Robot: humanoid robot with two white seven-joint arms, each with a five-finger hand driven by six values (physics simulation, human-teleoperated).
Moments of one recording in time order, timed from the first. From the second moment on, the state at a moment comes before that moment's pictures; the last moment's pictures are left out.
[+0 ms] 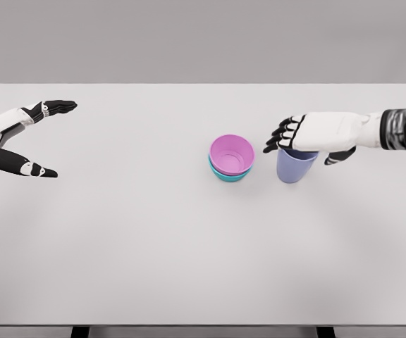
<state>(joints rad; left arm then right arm) -0.39 0.96 -0.47 -1.36 0.56 -0.61 -0.61 -0.85 -0.88 0.86 -1.52 0.41 -0.61 0.61</state>
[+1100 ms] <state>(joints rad) -0.39 0.96 -0.47 -1.36 0.56 -0.61 -0.61 -0.87 -0.84 0.88 -1.46 0.41 -0.61 0.61</state>
